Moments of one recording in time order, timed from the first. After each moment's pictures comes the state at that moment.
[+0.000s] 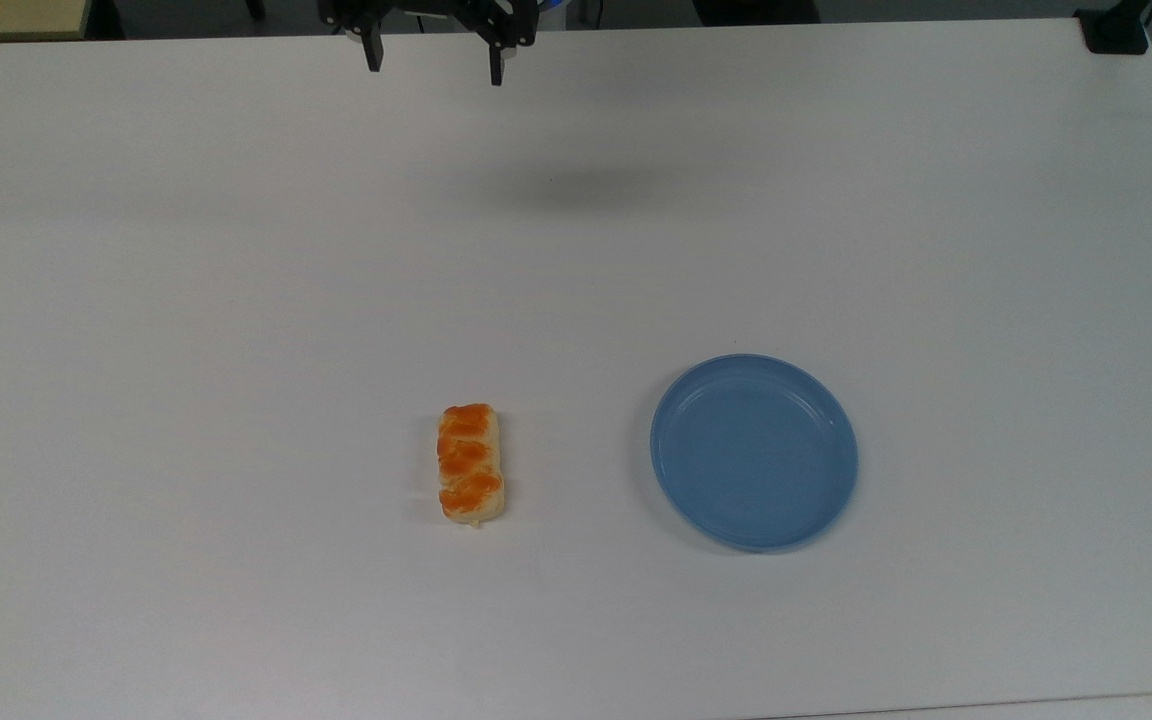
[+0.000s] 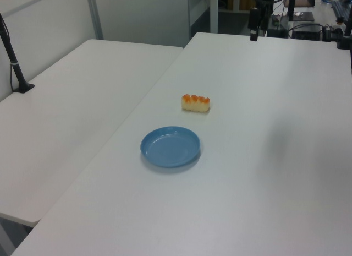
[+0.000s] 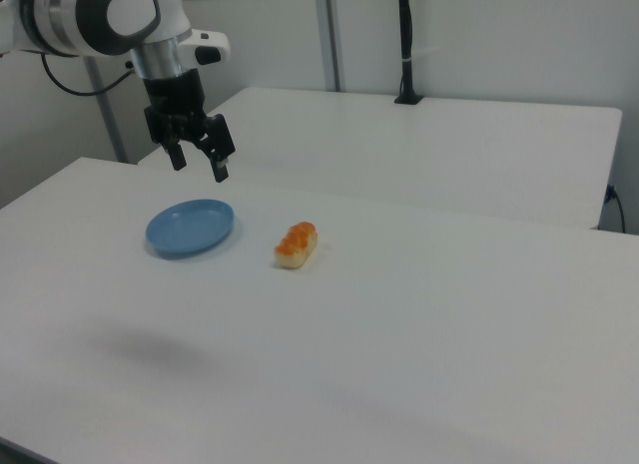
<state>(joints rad) 0.03 0.01 -0.05 -1.63 -0.02 1.69 0.10</state>
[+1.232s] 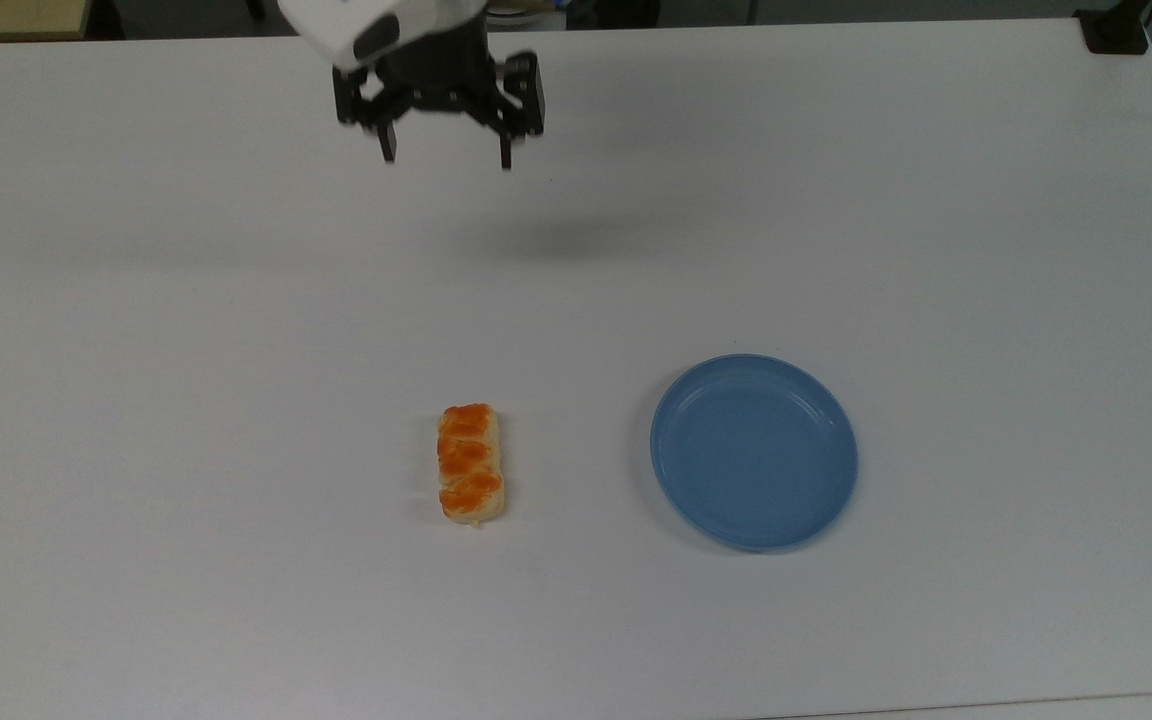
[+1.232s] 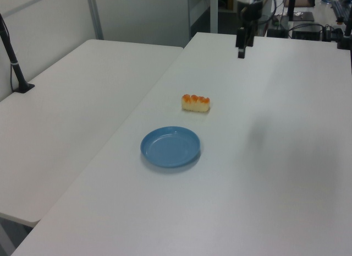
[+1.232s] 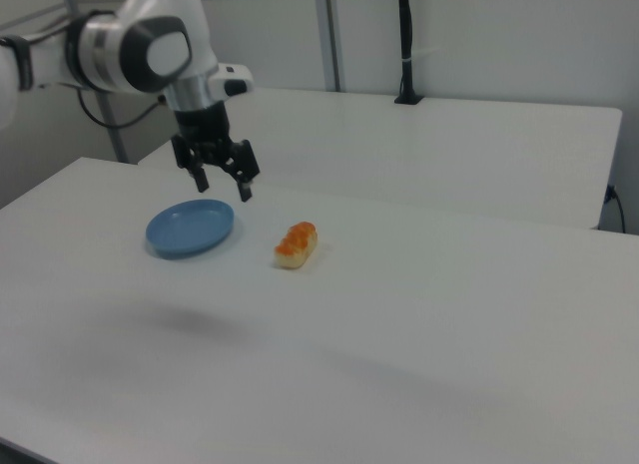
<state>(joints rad) 0.04 0.15 -0.04 -1.63 -0.02 1.82 0.03</state>
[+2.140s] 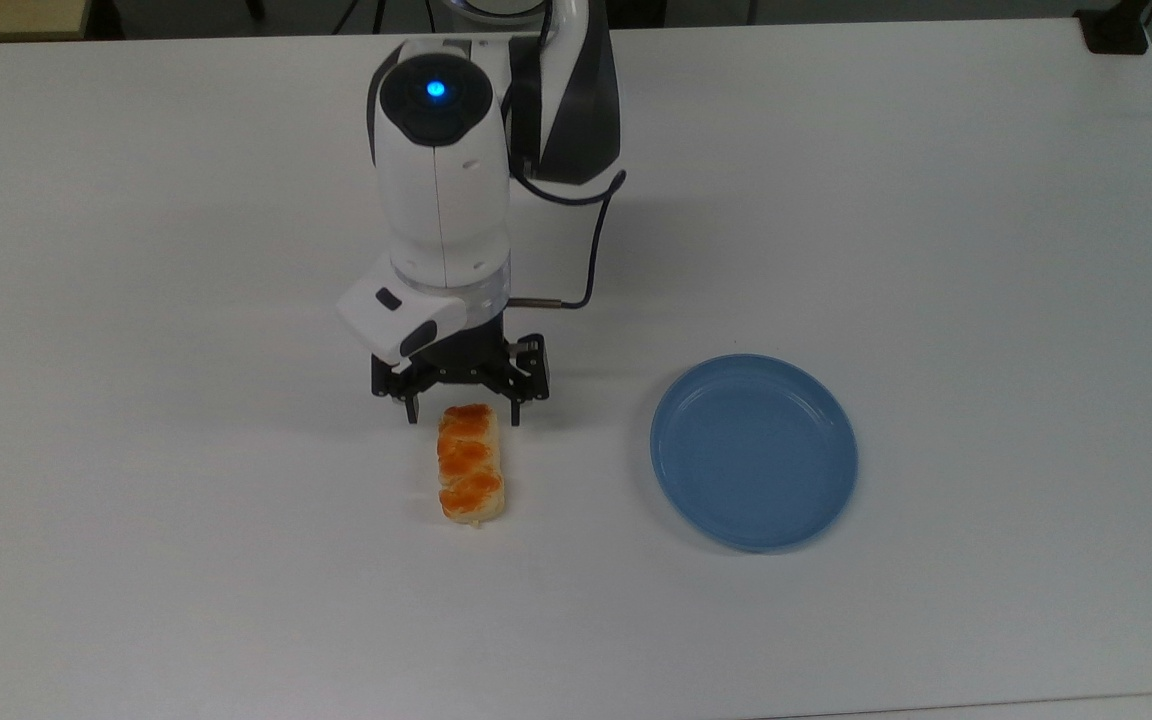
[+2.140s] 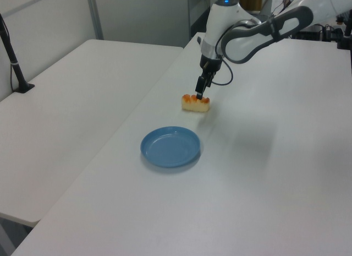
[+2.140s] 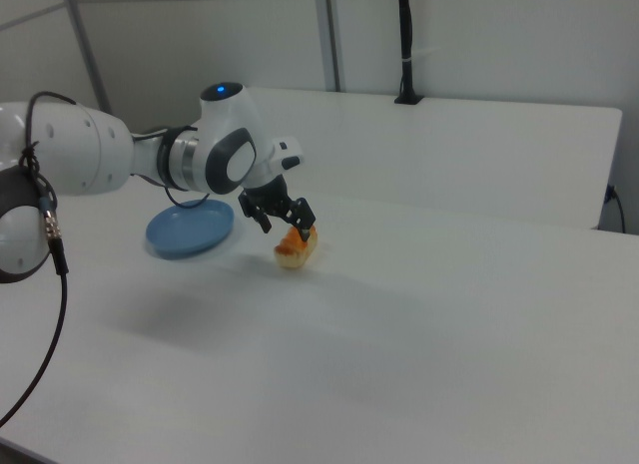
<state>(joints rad) 0.04 0.56 -0.04 -1.53 -0.03 2.36 0.02</state>
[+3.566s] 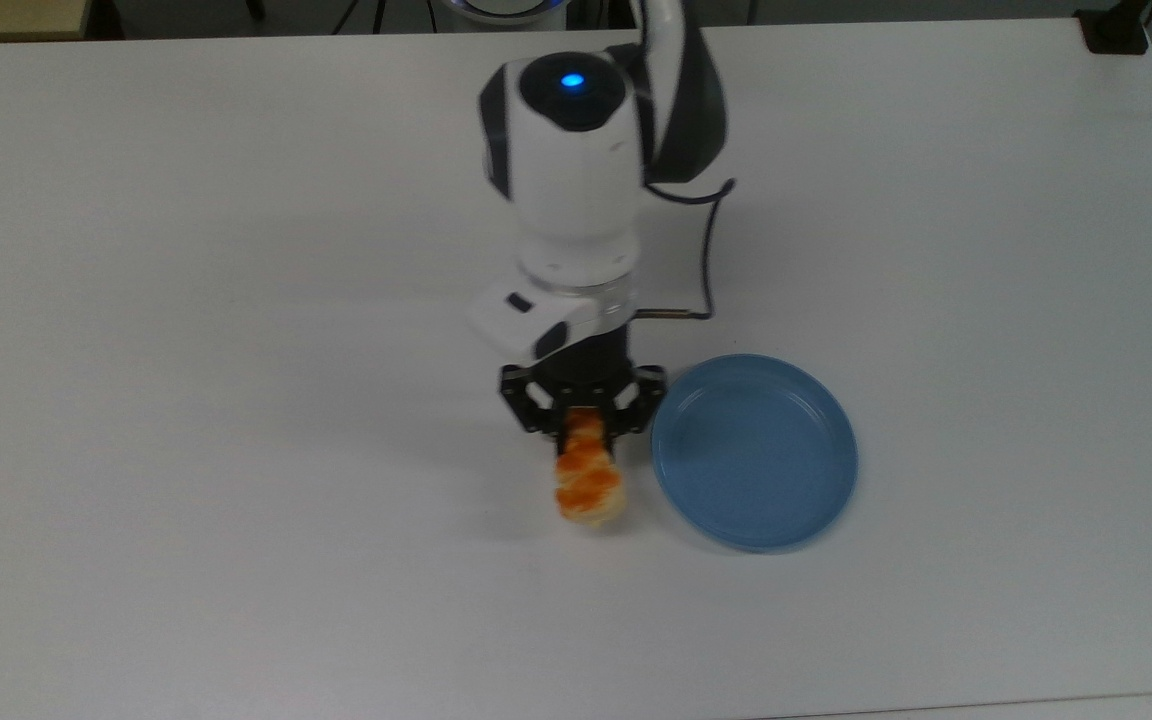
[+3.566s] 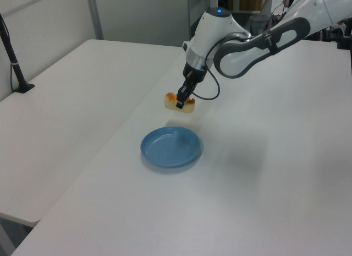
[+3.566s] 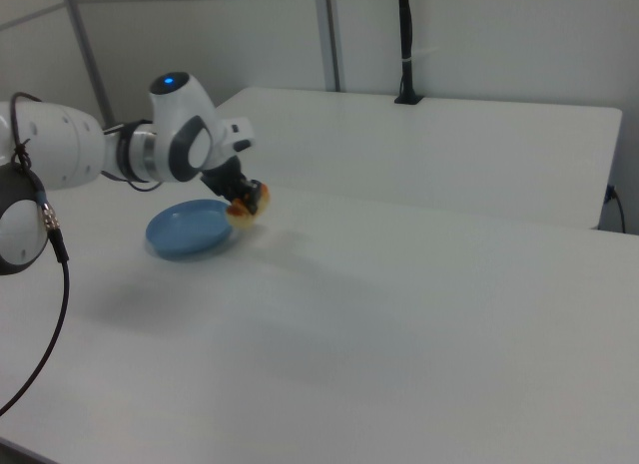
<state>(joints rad) 0.13 0.60 0.03 -1.48 -0.07 2.47 0.21</state>
